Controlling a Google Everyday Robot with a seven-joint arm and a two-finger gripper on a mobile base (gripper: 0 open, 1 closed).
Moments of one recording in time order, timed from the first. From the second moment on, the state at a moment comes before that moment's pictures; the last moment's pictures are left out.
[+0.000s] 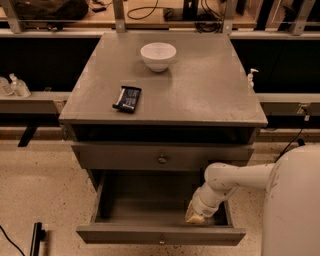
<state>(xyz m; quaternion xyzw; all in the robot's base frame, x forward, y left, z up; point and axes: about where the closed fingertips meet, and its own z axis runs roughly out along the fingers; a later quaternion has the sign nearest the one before) 0.475 -0.128 0.401 -0.67 0.72 0.17 0.08</state>
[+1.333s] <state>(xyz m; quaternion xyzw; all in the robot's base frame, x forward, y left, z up) 0.435 -0.105 0.434 -0.71 0.65 0.25 0.07</state>
